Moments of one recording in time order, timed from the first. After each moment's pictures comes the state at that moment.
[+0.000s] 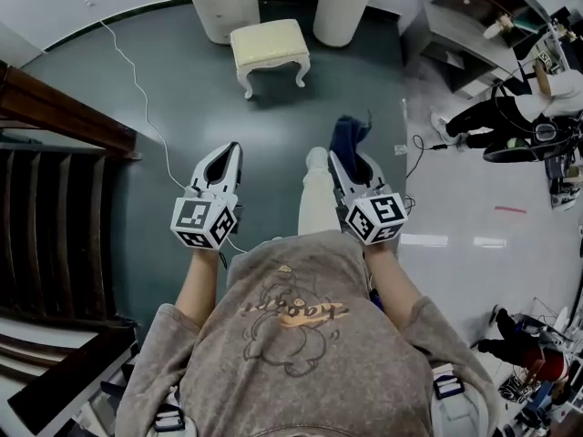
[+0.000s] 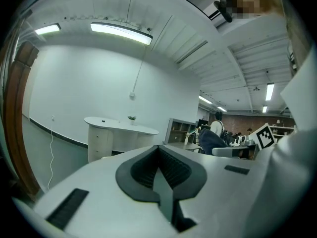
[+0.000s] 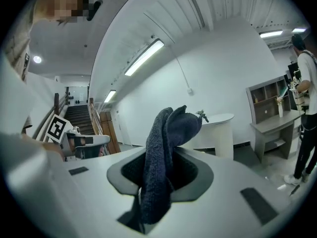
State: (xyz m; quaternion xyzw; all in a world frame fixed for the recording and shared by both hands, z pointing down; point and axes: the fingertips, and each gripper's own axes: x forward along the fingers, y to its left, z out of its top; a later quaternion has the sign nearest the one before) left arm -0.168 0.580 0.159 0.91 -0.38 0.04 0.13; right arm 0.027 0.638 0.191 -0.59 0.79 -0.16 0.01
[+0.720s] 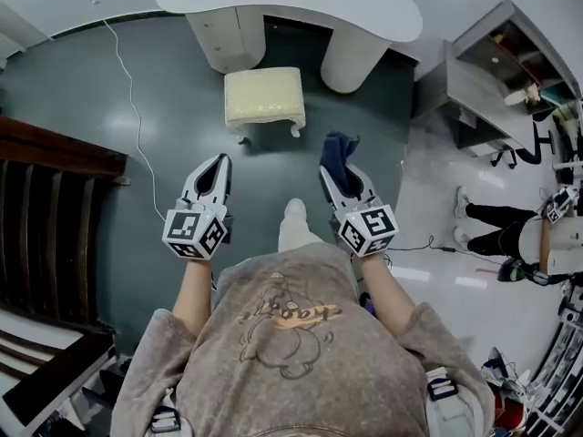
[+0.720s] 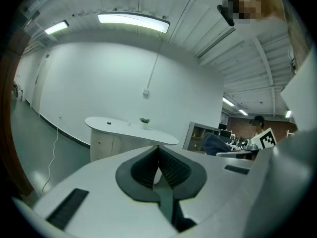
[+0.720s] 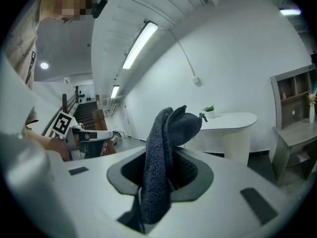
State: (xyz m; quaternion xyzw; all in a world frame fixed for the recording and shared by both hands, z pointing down) left arm -0.051 0.307 0.153 0.87 -0.47 0.03 0.16; right arm 0.157 0.345 0.188 -0.51 0.84 -0.18 -0.03
